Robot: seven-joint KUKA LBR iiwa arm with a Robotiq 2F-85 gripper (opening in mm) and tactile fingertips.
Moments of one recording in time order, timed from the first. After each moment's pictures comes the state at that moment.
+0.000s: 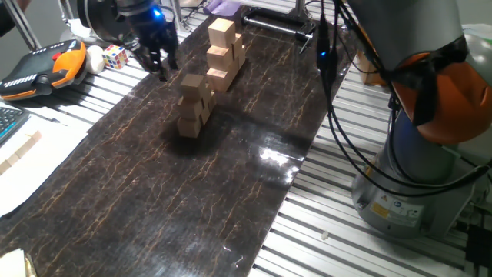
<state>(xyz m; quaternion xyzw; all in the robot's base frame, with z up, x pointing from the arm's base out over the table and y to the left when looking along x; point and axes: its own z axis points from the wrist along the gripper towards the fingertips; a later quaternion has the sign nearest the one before) 0.588 0.049 0.228 0.01 -0.99 0.01 0.10</state>
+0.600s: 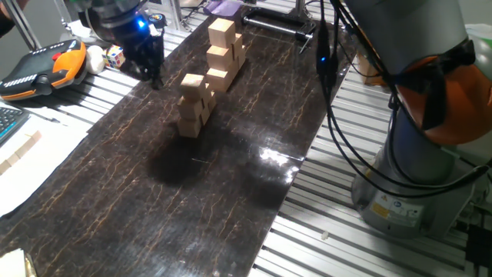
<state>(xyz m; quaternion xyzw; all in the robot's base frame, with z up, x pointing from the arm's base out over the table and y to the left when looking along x) 0.576 0.109 0.229 0.01 -1.00 0.02 0.09</state>
